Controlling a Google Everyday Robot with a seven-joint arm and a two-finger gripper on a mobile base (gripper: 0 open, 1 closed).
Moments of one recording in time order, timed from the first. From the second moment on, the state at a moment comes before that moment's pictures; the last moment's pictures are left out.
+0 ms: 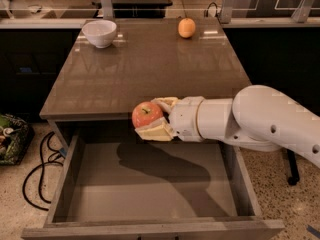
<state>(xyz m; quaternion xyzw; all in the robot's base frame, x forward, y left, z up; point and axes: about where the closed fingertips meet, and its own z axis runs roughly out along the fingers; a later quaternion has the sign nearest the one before) 0.503 0.015 0.826 -0.49 0.69 0.22 0.48</state>
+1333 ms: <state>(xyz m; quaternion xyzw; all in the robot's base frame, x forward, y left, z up) 0.457 0.016 0.708 -0.49 0.70 0.26 0.46</state>
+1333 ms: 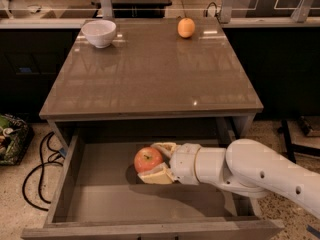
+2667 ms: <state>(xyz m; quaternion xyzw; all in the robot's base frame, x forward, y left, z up) 0.484 0.037 0.635 -0.49 0.70 0.29 0.43</state>
